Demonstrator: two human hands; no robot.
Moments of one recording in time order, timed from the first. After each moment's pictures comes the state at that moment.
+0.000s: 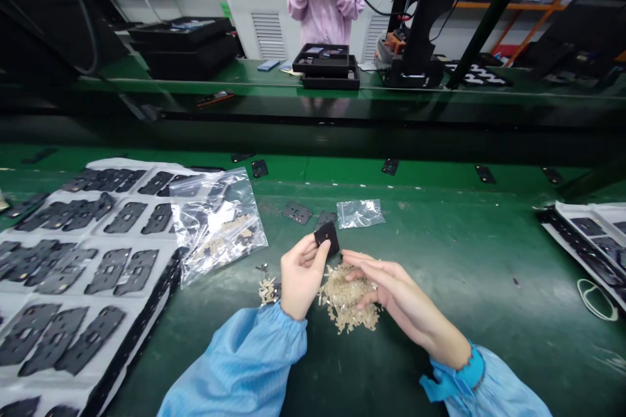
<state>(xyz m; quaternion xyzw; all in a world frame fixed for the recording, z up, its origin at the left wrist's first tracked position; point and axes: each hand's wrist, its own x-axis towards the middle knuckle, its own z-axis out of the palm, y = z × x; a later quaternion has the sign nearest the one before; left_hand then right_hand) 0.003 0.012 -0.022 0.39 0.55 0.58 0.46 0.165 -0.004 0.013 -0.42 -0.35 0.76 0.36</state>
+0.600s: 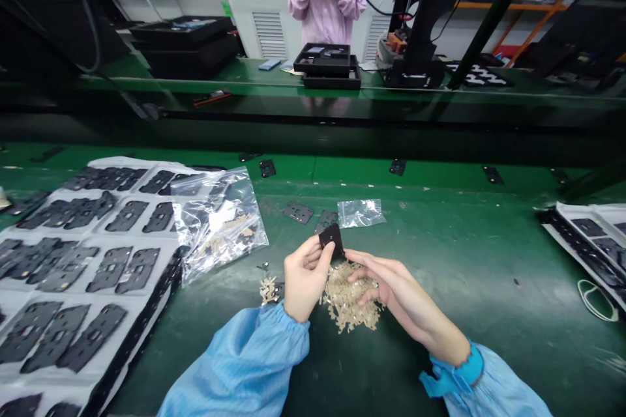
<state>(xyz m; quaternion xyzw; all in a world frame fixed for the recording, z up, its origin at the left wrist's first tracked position) 0.006 0.008 -0.020 0.41 0.55 0.57 0.45 0.167 -0.001 0.009 -0.43 -0.34 0.75 0.36</state>
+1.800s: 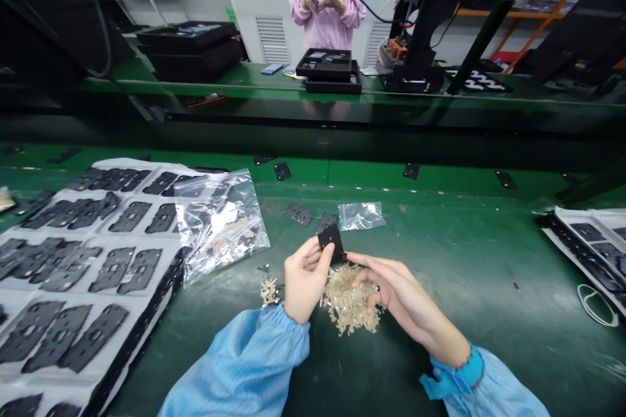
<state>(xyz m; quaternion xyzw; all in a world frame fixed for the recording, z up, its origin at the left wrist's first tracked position) 0.005 0.008 -0.017 0.41 0.54 0.58 0.45 0.169 0.000 0.005 -0.41 -0.34 0.76 0.36</state>
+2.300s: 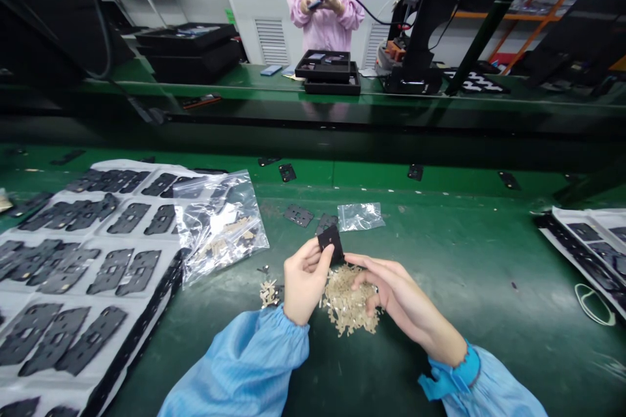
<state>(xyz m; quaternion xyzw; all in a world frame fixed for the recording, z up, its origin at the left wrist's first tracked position) 0.006 0.007 -0.017 0.41 0.55 0.57 0.46 0.166 0.001 0.008 -0.41 -0.33 0.77 0.36</state>
